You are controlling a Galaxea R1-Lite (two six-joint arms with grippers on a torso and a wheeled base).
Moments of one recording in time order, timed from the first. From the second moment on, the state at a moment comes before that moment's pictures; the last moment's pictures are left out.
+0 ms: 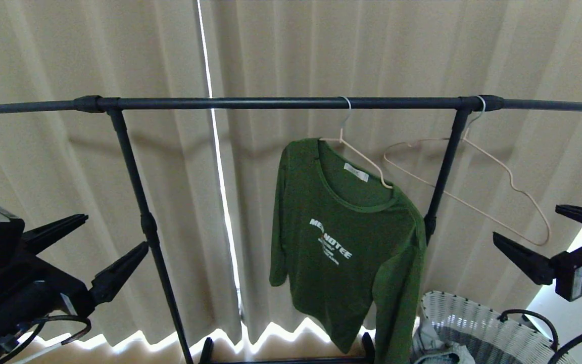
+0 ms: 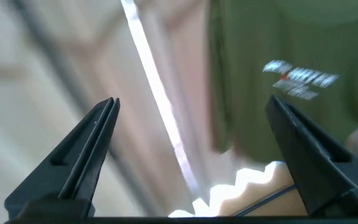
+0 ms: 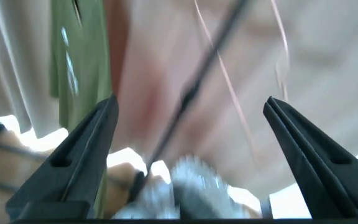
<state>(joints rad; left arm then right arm) -0.15 1.22 -0.15 -1.04 -0.14 0.27 0.26 1.11 -0.43 -0.44 -0.15 -0.25</state>
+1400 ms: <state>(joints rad) -0.15 1.25 -0.13 -1.04 -0.16 0.22 0.16 0.98 -0.19 -0.51 -0.13 -0.14</state>
